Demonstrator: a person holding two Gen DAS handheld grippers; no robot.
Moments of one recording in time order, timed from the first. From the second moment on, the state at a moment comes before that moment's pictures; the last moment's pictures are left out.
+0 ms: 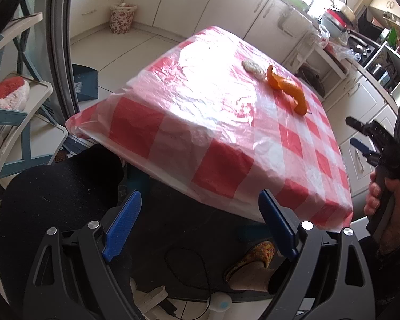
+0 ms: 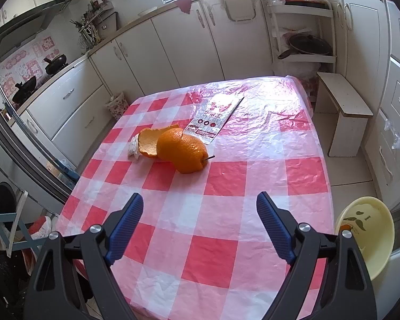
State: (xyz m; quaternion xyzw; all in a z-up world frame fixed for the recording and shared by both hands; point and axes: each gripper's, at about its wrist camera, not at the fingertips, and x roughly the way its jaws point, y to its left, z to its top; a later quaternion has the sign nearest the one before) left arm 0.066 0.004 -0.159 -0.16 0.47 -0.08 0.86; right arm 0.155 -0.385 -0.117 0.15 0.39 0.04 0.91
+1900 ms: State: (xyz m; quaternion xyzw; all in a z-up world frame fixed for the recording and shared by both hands) left arm 0.331 -0.119 -0.143 -0.07 0.45 -0.13 0.88; right arm 0.247 -0.421 -0.131 0.08 0.40 0.15 0.90
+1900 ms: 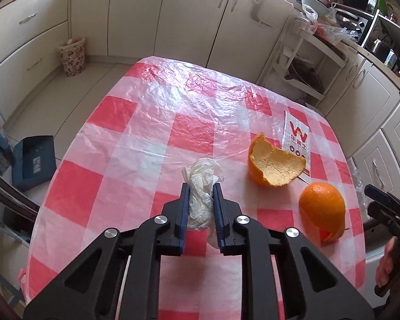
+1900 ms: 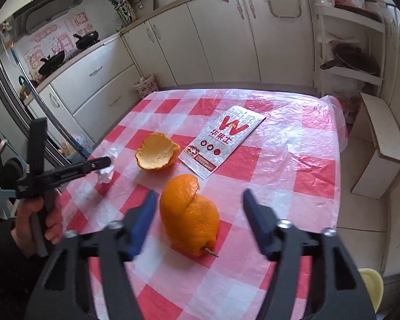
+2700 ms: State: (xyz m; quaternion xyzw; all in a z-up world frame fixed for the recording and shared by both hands) left arm 0.205 -0.285 -0.091 -0.10 0.45 -0.35 0.81; right arm 0.140 -0.586 -0.131 0.12 0.47 -0.06 0.87
